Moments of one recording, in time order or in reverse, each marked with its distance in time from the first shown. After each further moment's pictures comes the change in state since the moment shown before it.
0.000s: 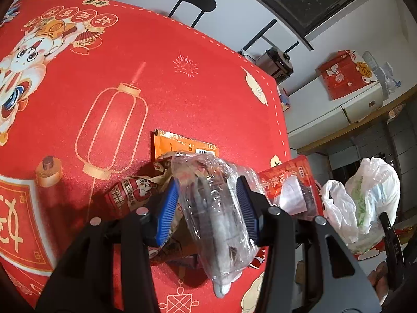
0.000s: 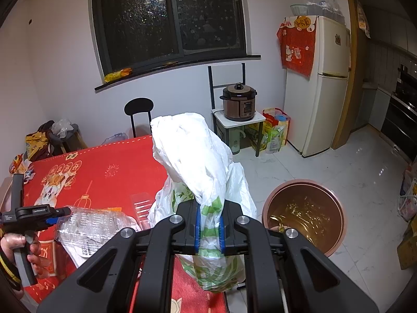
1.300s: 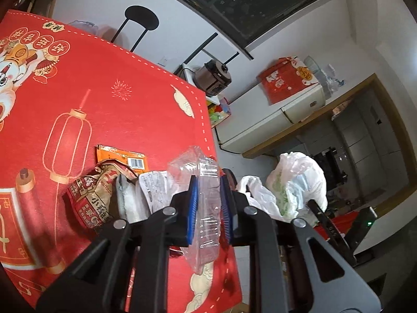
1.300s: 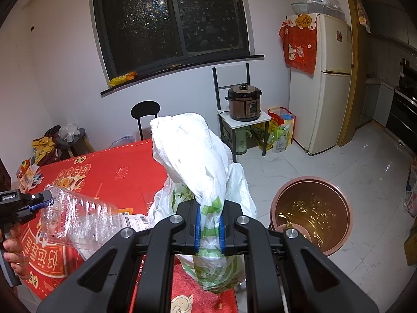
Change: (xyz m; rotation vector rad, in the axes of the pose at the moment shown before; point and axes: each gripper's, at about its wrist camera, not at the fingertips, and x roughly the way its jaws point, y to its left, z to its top) left arm -0.086 -0.042 -0.012 0.087 -0.076 -0.329; right arm -0.014 -0.004 0.003 0.022 -0.007 0.046
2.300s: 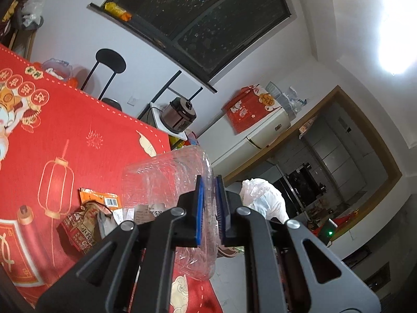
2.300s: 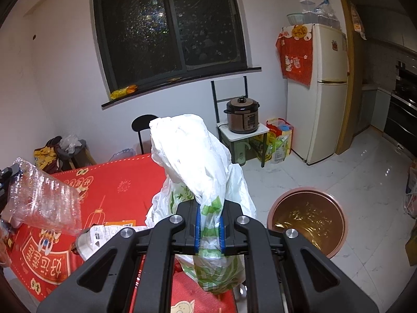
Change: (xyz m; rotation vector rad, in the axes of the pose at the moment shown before) left arm -0.081 -0.048 0.017 0.099 -0.197 -0.150; right arm -0.027 -0.006 0.000 0.022 -0.080 -0.020
